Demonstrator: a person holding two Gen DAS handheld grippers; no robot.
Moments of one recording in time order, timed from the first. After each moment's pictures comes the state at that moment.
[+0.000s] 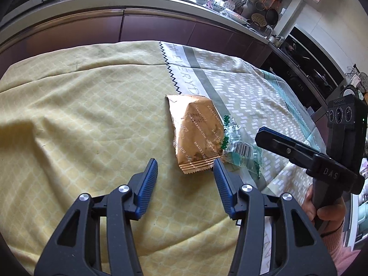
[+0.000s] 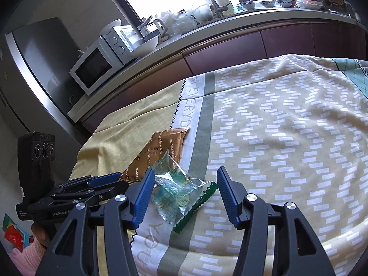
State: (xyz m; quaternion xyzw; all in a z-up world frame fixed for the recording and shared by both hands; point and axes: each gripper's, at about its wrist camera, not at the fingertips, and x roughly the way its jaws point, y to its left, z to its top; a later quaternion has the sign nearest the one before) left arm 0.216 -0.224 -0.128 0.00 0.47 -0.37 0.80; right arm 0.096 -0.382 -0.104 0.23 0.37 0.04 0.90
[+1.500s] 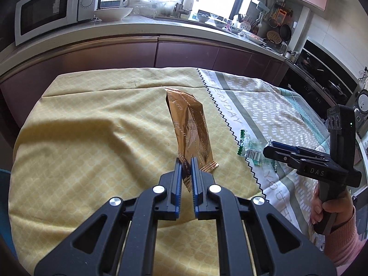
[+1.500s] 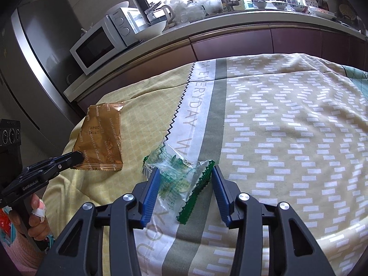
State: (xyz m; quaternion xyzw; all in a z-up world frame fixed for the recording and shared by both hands) left arm 0.187 -0.135 -0.100 0.01 0.40 -0.30 0.86; right arm 0.097 -0.351 -0.111 0.18 0.41 0.04 0.90
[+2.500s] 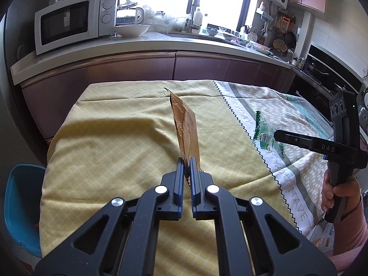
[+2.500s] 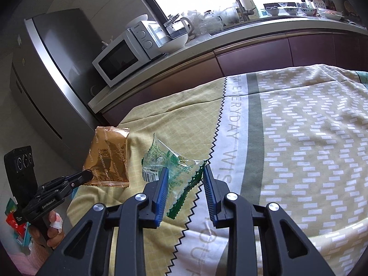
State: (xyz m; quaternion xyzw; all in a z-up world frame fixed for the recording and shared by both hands) left arm 0.149 -0.061 -0.074 0.02 0.36 -0.27 0.89; right arm 0.086 -0.324 -0.083 0.21 0.36 0.10 0.90
